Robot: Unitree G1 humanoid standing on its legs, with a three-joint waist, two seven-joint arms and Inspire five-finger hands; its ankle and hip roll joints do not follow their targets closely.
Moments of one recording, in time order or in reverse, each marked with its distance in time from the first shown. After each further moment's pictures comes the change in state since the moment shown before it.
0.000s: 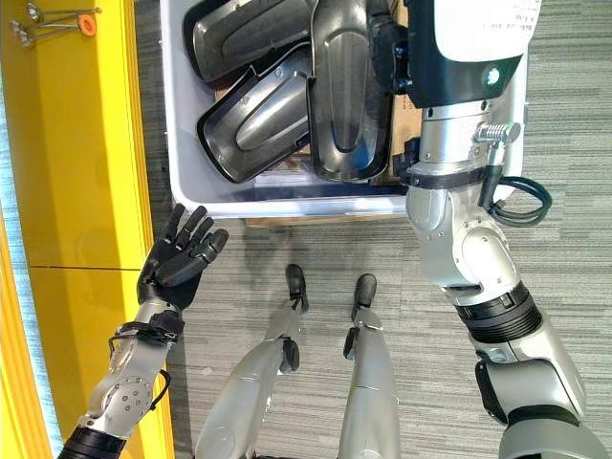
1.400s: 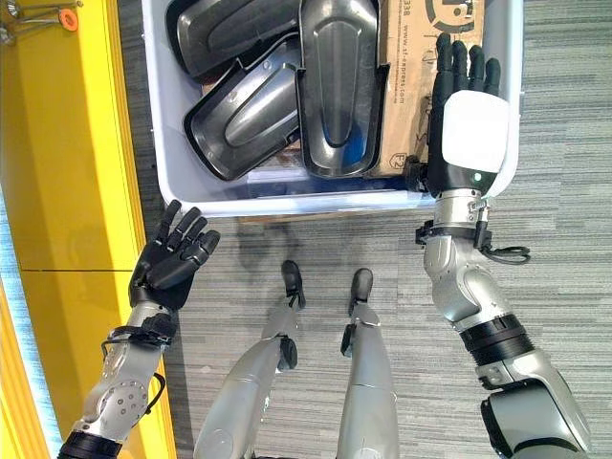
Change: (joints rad) left arm 0.017 0.001 0.022 0.011 0.000 -0.026 -0.028; right arm 0.131 0.008 0.010 0.398 0.128 -0.051 0.011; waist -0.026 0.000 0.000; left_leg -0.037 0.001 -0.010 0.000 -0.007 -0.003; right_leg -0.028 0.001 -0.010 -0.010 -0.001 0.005
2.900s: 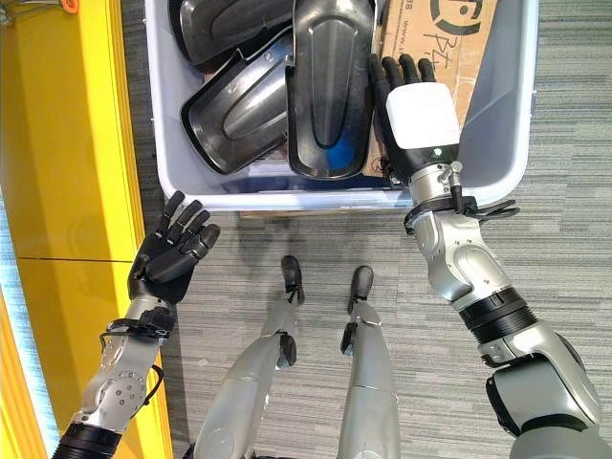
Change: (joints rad) left arm -0.035 0.003 0.028 0.027 0.001 0.037 -0.042; right arm -0.139 -0.052 0.151 -0.017 -0.091 -0.017 0.332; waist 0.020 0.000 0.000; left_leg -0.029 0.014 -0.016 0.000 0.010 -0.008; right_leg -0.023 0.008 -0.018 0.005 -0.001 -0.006
